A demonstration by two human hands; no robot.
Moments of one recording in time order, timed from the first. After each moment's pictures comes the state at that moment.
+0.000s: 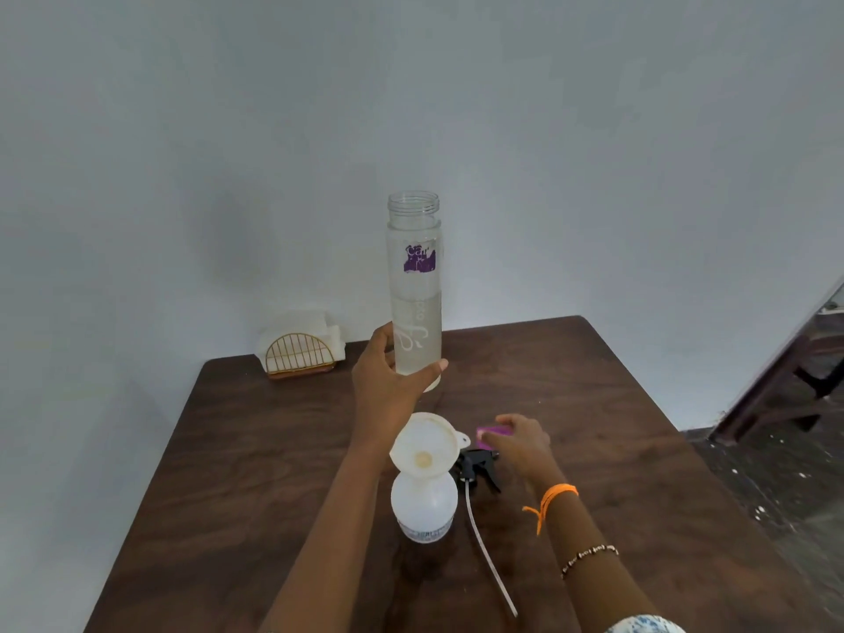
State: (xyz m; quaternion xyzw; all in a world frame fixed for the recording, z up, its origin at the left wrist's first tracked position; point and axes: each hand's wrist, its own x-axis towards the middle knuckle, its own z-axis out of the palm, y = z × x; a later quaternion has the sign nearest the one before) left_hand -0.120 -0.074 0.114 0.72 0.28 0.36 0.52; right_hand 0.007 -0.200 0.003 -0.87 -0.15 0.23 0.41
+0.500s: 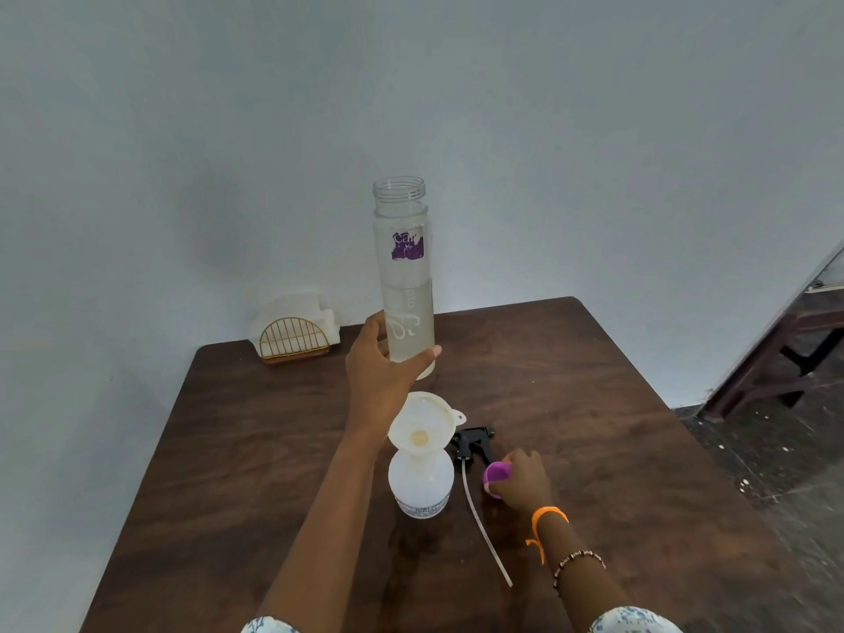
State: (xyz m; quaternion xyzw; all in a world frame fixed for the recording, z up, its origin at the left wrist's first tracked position) left_hand -0.126 -0.076 0.107 0.71 0.29 0.36 0.53; right_hand -0.023 -0.234 -0.058 -0.93 -0.17 0.23 0.24
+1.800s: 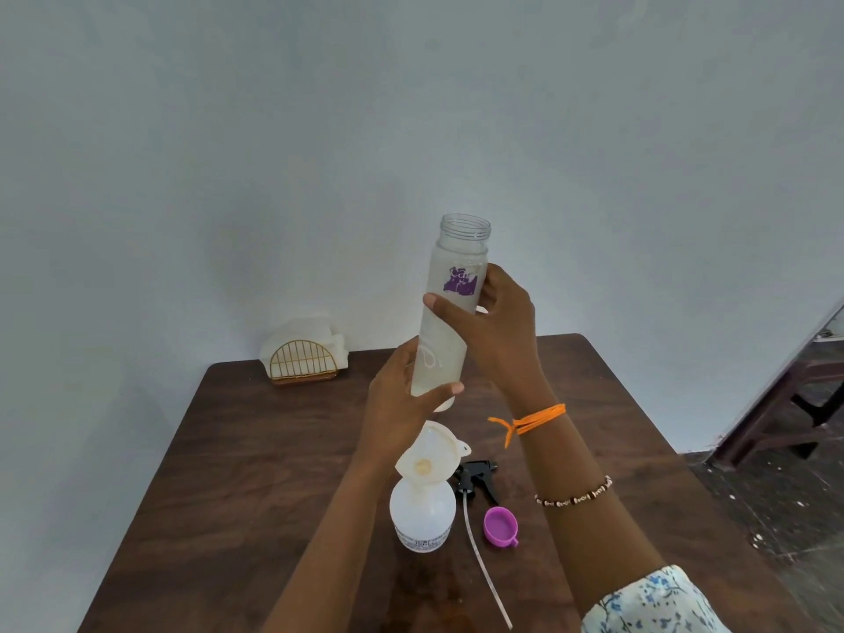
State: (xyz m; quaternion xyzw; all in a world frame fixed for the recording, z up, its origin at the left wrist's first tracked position) left_hand -0.128 -0.078 0.107 0.74 0.21 0.31 0.56; right_hand -0.043 -0.160 0.196 -0.67 -0.35 0.01 0.65
